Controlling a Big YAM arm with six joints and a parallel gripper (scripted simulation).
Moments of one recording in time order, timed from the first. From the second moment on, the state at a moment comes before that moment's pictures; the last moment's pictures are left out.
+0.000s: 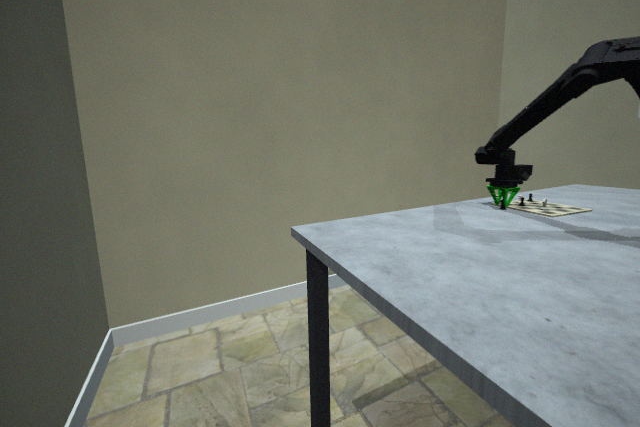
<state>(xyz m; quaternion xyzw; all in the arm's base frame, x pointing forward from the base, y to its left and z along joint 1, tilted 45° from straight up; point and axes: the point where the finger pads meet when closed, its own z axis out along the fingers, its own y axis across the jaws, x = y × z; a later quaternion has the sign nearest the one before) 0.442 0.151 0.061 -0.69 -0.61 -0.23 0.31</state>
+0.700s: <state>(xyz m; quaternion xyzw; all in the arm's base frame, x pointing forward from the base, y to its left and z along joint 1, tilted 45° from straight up) 0.442 0.151 0.061 -0.69 -0.61 -0.23 0.31</state>
